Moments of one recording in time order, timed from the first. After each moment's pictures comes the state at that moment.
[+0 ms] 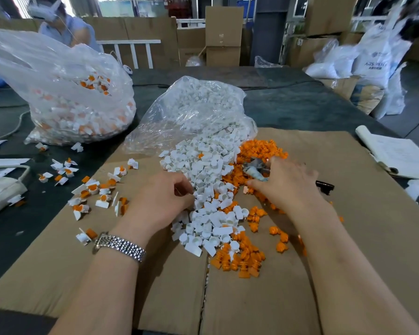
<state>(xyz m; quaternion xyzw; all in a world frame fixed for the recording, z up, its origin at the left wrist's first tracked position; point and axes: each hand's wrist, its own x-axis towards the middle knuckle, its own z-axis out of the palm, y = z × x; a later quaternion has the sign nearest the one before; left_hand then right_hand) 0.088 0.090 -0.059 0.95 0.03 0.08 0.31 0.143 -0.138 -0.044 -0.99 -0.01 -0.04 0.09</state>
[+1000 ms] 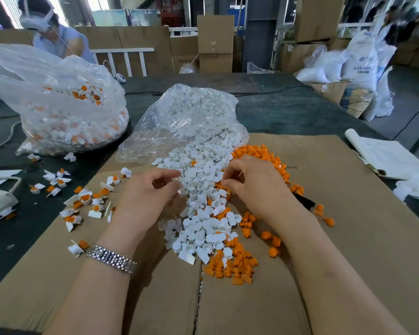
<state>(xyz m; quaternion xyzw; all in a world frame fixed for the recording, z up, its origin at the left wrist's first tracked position) 0.081 0.089 -0.049 0.83 0.10 0.13 0.53 0.136 -0.121 -0.039 -0.93 -0.20 -0.10 0.28</state>
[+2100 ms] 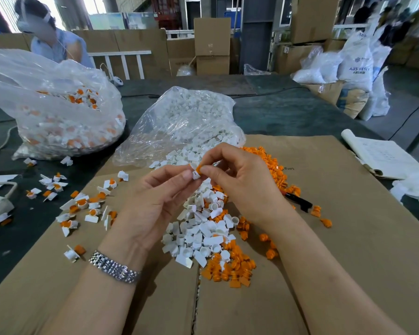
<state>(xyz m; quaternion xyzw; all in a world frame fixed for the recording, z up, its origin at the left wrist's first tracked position) 0.080 0.067 -0.042 0.50 -0.01 0.03 0.87 0.113 -0.109 -0.021 -0.78 -0.29 -0.09 0.55</state>
